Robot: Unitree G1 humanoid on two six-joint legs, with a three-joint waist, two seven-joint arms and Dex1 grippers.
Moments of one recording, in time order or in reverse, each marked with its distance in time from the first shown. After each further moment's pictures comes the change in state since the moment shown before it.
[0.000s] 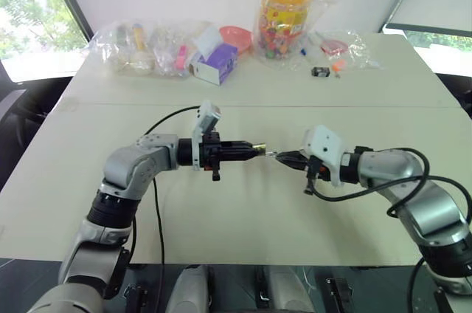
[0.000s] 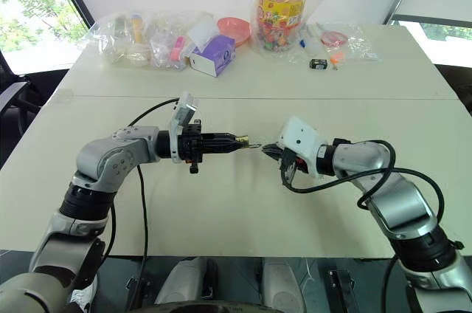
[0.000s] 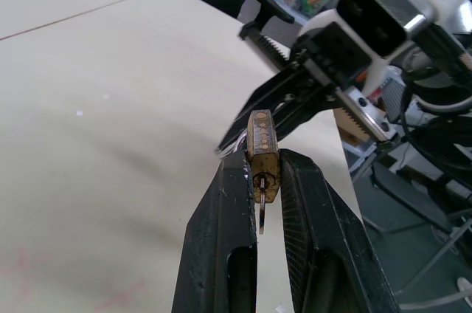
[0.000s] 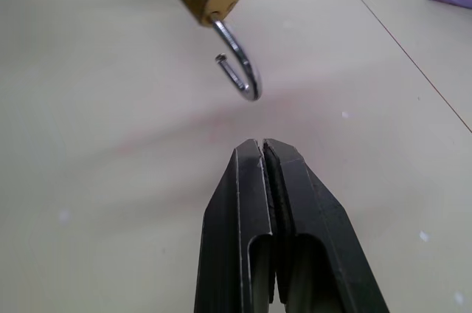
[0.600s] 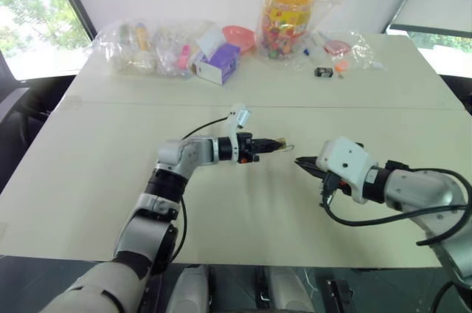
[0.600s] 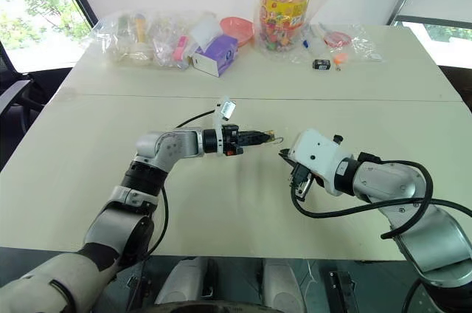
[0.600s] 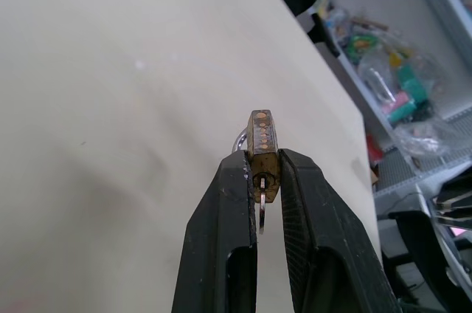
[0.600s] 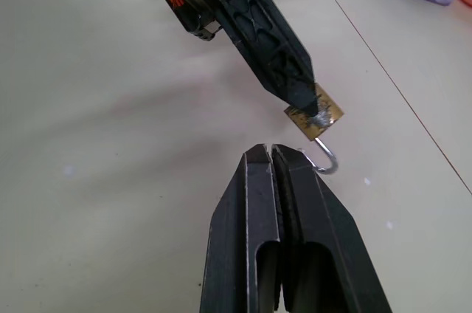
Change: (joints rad) left arm -0.224 -0.320 0.054 0.531 0.073 0.105 0.245; right arm 0.139 -0.036 -0.149 -0.310 0.026 0.224 -0.142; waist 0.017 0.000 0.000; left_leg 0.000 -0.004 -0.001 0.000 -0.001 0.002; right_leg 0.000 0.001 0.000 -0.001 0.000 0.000
